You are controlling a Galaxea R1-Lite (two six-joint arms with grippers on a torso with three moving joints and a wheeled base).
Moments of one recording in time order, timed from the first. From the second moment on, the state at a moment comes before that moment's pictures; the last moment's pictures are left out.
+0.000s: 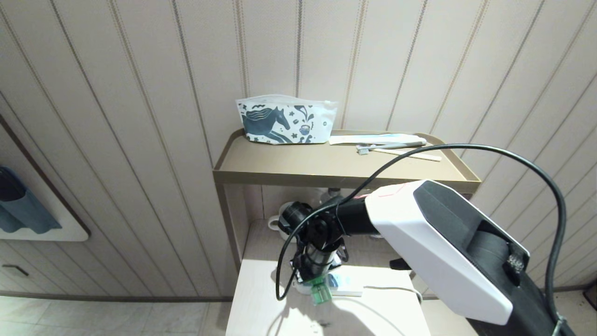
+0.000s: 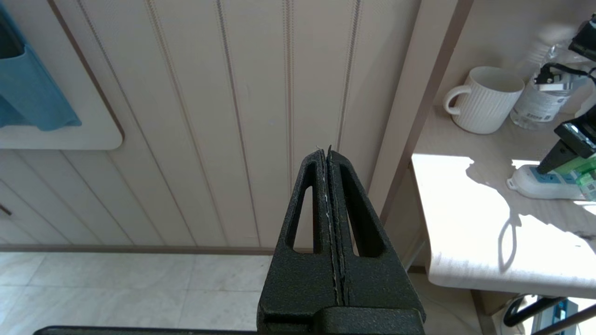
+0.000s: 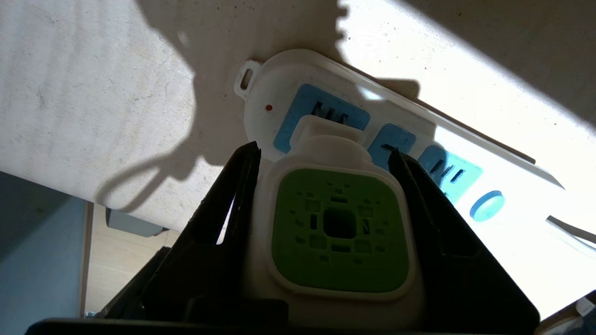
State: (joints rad) left arm 0.00 0.00 0.00 0.02 -0.01 0.01; right arm 0.69 2.53 -1.91 0.63 -0.10 0.31
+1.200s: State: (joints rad) left arm 0.00 0.00 0.00 0.02 -0.01 0.01; right arm 0.69 2.54 -1.96 0.70 -0.10 0.30
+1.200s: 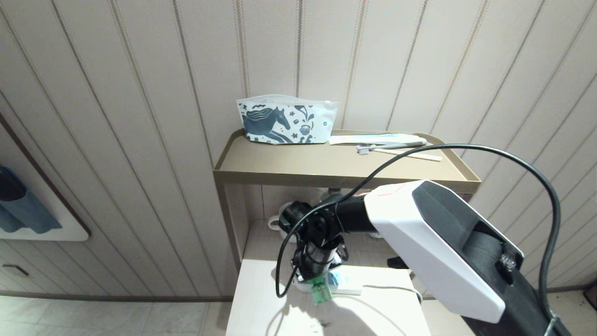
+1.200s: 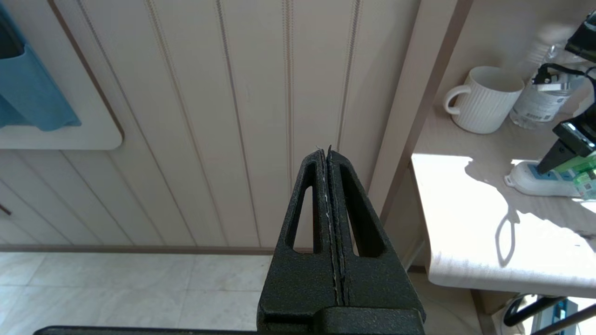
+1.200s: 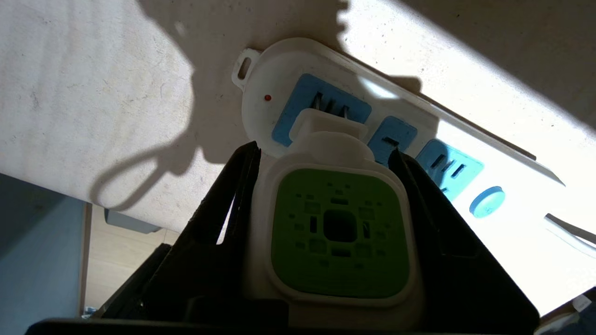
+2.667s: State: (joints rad) left arm 0.00 0.00 0.00 0.02 -0.01 0.01; right arm 0.69 2.51 -1.95 0.84 -0.06 0.31
